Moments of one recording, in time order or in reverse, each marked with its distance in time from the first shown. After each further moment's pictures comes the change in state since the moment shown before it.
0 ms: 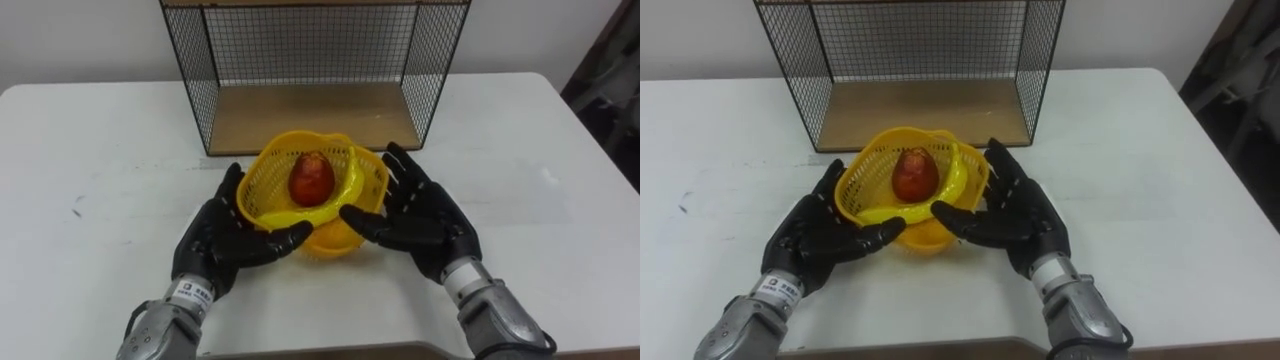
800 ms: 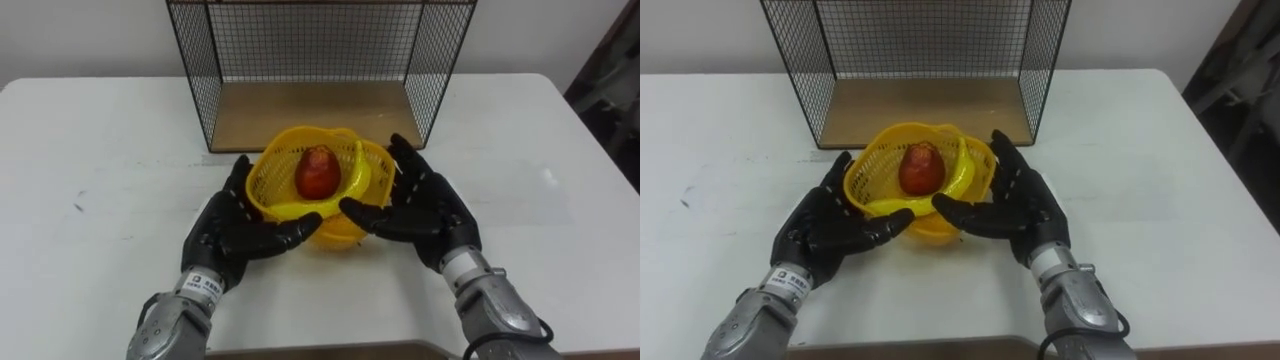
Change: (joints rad) left arm -0.027 -0.037 -0.006 -0.001 -0.001 0.000 0.000; right arm -0.035 0.006 0.010 0.000 -0.082 -0.001 -0.084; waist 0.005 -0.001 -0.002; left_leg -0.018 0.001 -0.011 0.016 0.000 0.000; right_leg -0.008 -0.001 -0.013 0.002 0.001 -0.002
